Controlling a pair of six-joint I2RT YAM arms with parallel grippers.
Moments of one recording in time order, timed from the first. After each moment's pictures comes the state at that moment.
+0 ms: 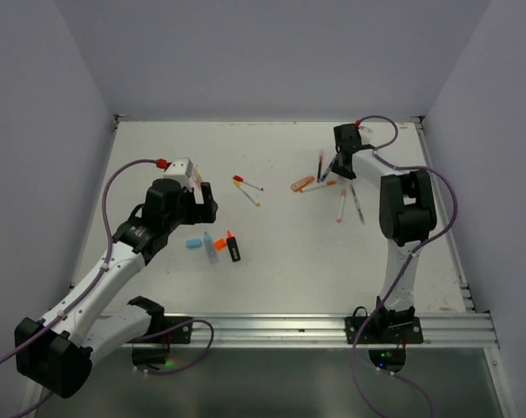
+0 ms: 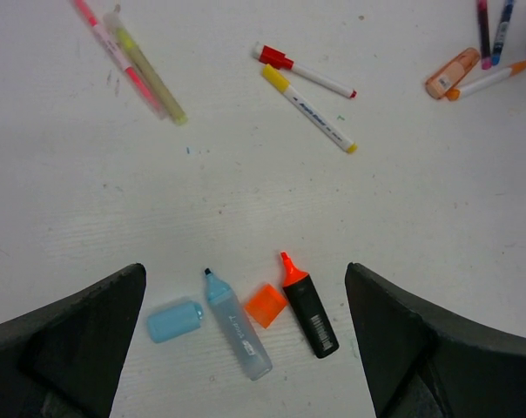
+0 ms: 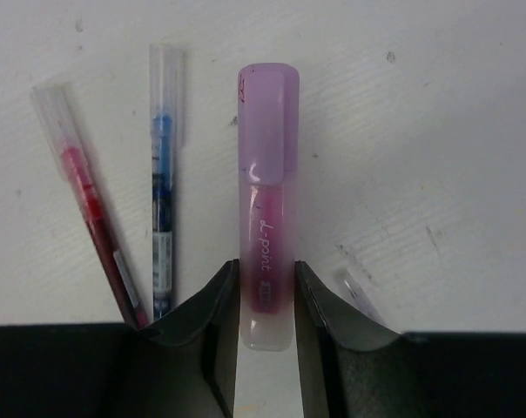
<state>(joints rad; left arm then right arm) -0.41 0.96 0.77 -0.39 -0.13 -0.34 0.19 2.13 1.56 -0.40 0.39 0.60</state>
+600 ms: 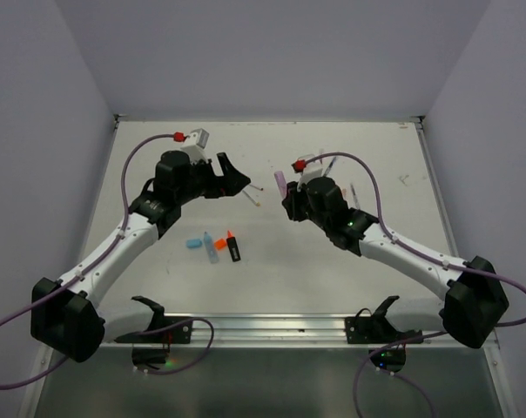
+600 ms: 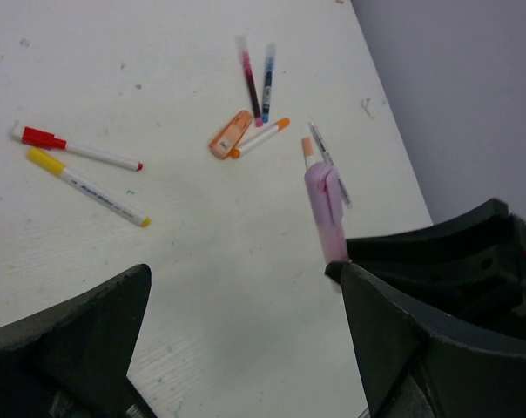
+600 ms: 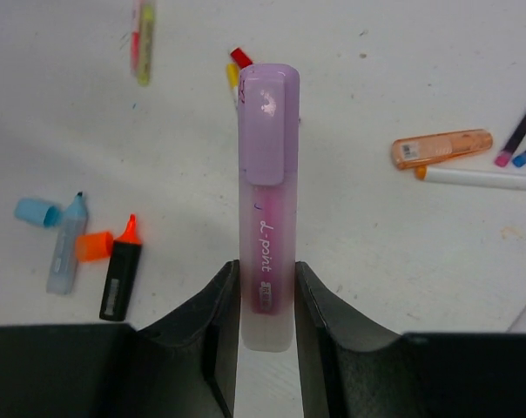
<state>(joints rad) -0.41 1.19 0.94 -0.14 0.25 -0.56 0.73 1.29 0.91 -0.08 0.21 0.28</state>
